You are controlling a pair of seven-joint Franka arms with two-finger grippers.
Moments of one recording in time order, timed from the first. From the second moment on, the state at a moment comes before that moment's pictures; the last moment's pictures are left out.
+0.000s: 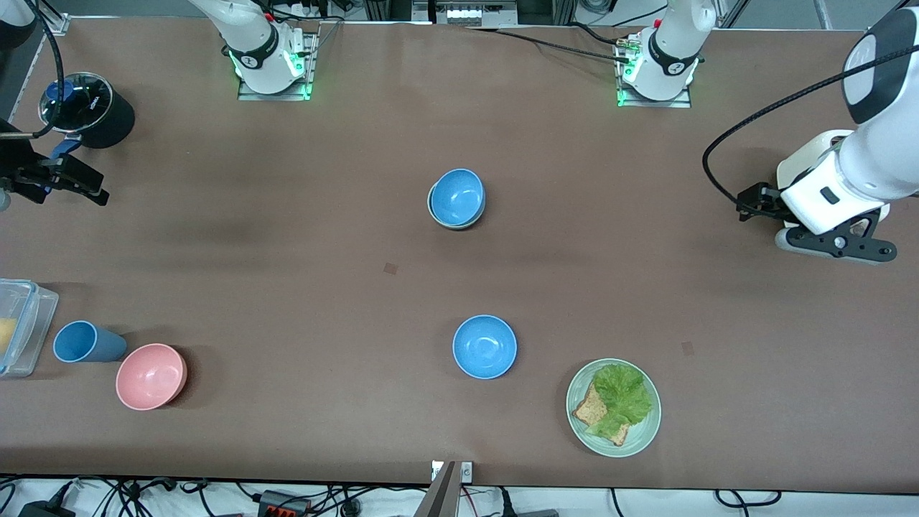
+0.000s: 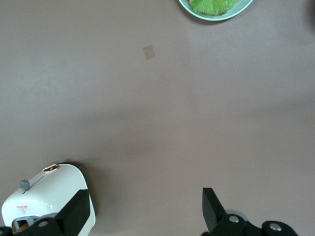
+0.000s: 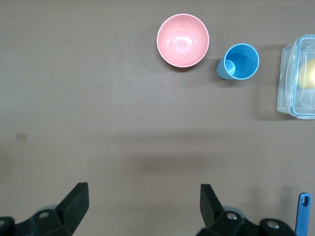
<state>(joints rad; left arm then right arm) 0.04 0.15 -0.13 -1.59 0.10 1.61 0.11 0.00 0.01 -0.06 -1.67 -0.01 1.74 -0.04</state>
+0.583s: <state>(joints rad) 0.05 0.15 -0.07 -1.59 -0.06 1.57 -0.07 0.00 0.01 -0.06 -1.67 -0.01 1.74 -0.04</state>
